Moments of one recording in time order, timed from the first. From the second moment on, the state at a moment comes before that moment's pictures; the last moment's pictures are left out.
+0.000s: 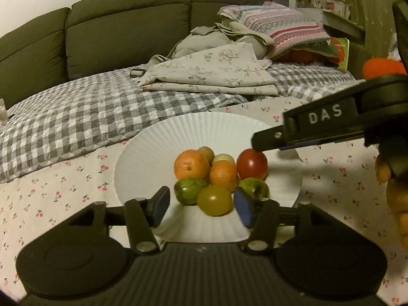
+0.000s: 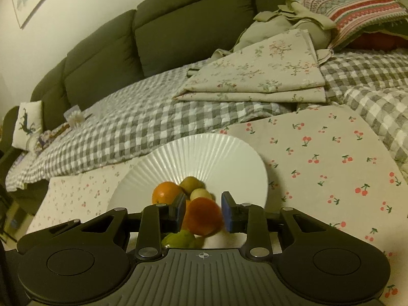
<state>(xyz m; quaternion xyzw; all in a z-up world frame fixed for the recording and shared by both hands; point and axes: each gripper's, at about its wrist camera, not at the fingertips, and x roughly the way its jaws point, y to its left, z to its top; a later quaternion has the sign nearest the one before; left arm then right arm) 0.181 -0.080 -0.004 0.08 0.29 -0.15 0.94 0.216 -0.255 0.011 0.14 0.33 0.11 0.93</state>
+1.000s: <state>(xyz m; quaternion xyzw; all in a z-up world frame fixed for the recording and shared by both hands) 0.145 -0.003 0.017 -0.05 0.35 -0.10 0.93 0.172 -0.259 0.026 0.20 0.34 0.15 0.91</state>
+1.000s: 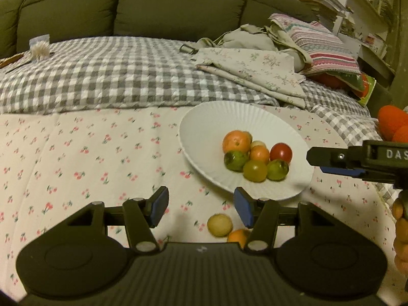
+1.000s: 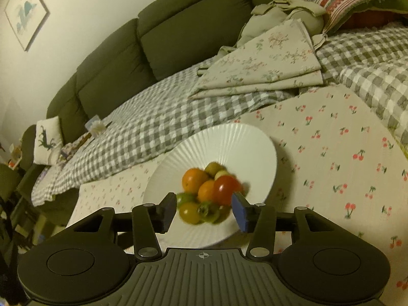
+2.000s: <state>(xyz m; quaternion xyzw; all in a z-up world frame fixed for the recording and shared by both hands) 0.140 0.002 0.002 -0.09 0.39 -0.10 0.91 0.110 -0.210 0.025 0.09 0.38 0.20 0.90</state>
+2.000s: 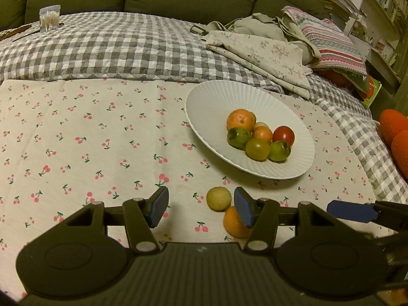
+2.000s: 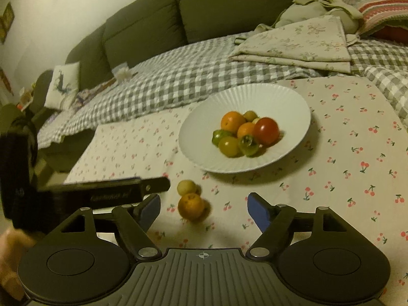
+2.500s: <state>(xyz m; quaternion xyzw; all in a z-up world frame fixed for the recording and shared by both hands) 0.162 -0.008 -0.021 -0.12 0.40 -0.12 0.90 0.112 -0.198 0.009 0.03 0.41 0.19 0.89</state>
